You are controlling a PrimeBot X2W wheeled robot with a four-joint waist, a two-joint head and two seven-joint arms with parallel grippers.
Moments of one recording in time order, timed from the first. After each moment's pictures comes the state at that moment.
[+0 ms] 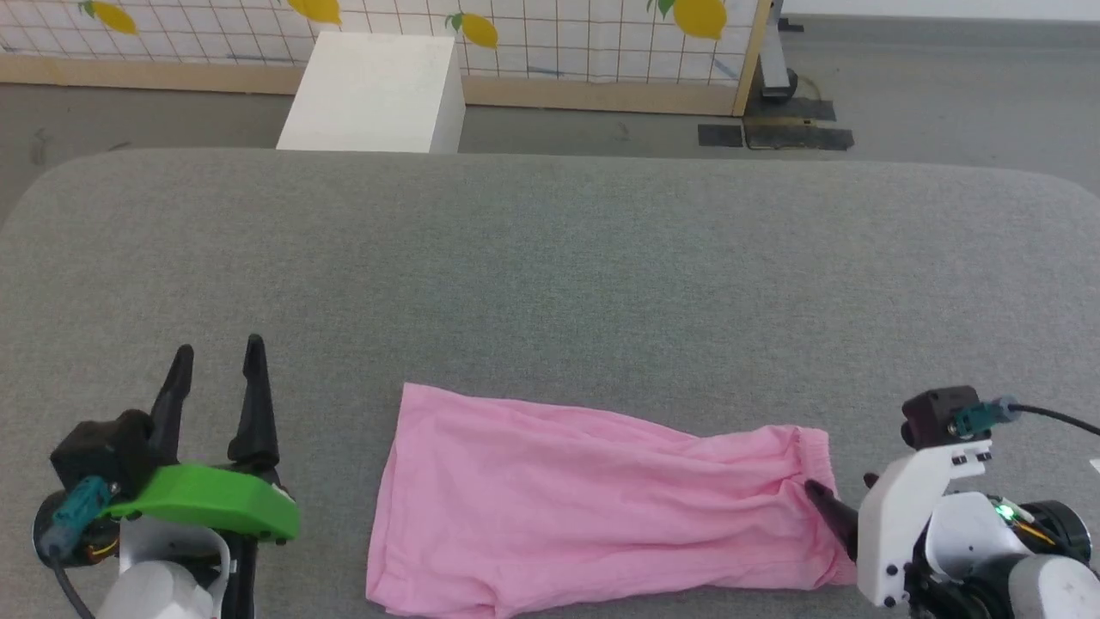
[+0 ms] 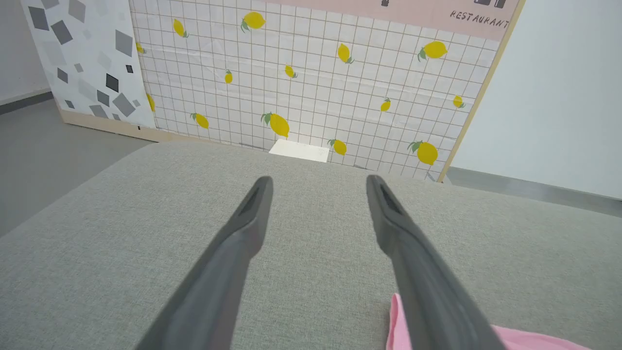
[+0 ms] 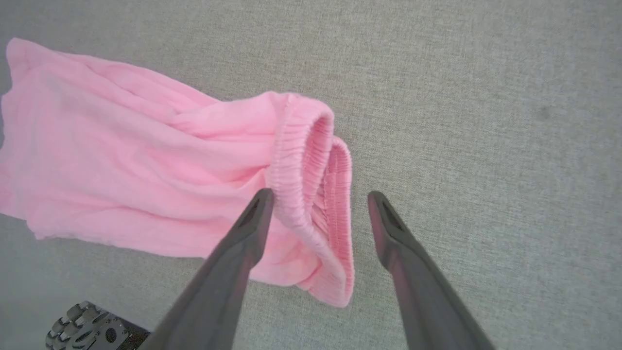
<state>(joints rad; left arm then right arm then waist) -0.06 0.34 -0.11 -0.03 -0.50 0.11 -0.13 -0.01 -0.11 -0.02 -0.10 0.27 0.13 0.84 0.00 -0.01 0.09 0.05</state>
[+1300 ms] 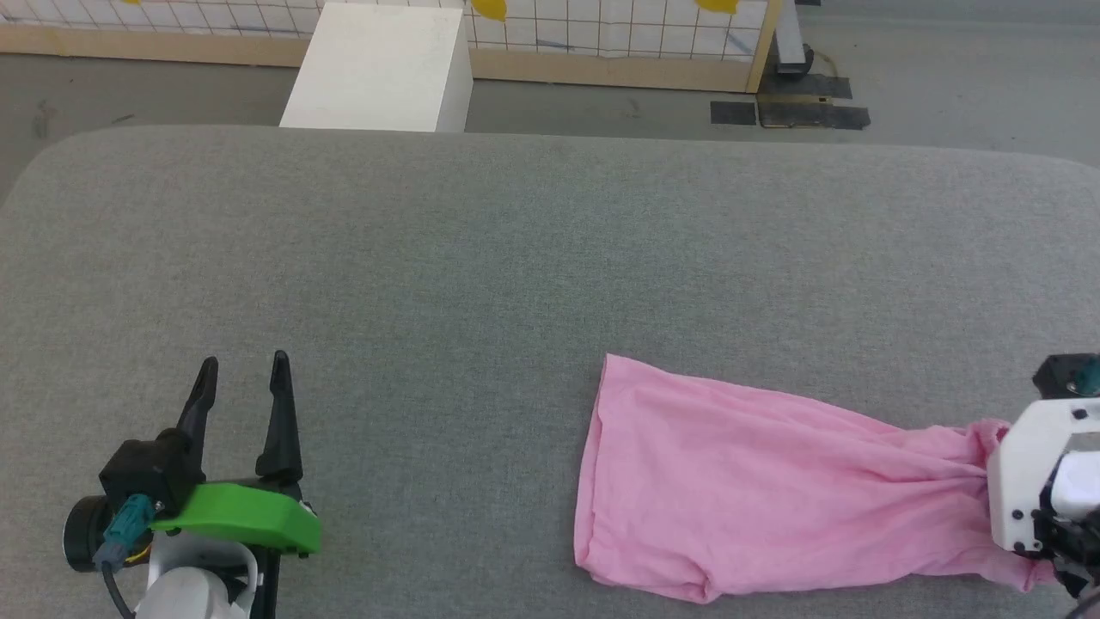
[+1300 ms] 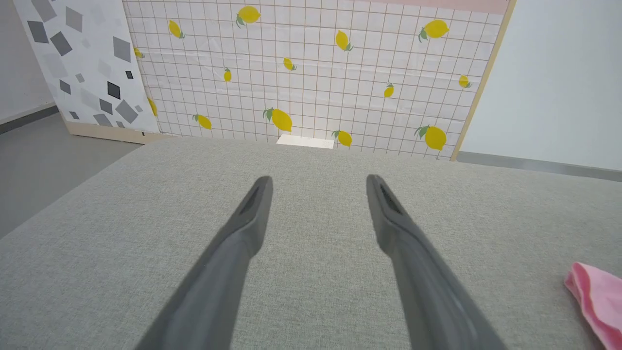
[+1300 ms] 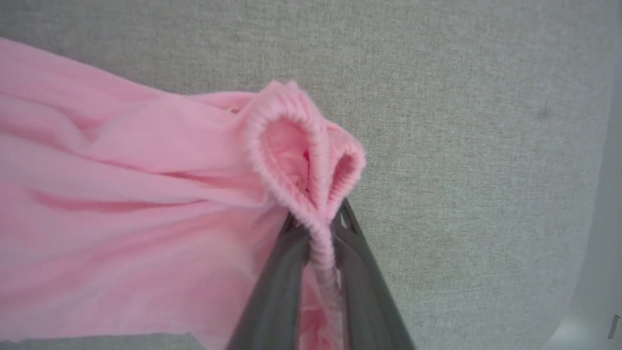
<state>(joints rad) -0.08 0.23 -0.04 0.12 -0.32 -0.01 -0.26 -0.20 -0.28 -0.19 0.25 0.12 0.13 0.91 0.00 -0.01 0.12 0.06</state>
